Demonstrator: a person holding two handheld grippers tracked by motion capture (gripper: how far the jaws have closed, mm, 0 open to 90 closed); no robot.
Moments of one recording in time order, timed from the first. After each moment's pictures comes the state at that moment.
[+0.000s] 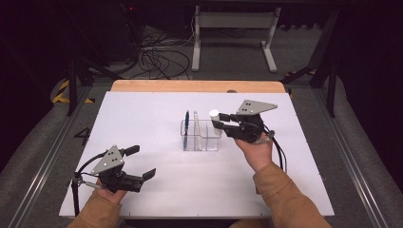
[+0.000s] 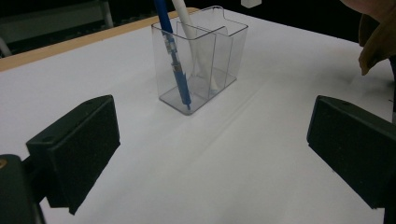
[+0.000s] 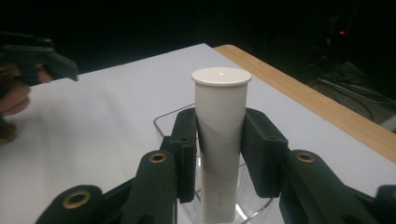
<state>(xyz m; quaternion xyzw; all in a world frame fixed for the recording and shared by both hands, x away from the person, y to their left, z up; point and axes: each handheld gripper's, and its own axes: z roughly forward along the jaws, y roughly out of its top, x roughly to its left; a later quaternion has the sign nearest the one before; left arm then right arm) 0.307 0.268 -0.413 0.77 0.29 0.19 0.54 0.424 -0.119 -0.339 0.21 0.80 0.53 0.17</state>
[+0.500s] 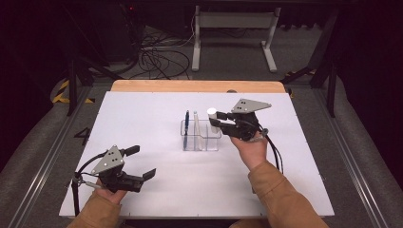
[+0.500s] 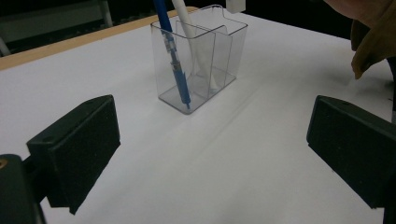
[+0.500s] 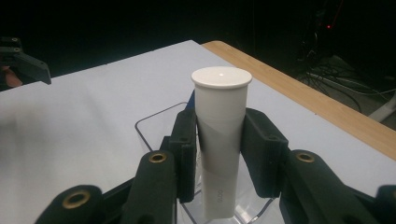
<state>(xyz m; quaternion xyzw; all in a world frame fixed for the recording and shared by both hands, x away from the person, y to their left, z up) 0.307 0.269 -0.413 0.77 0.29 0.19 0.53 0.434 -0.110 -0.347 0.23 0.80 0.53 0.17</state>
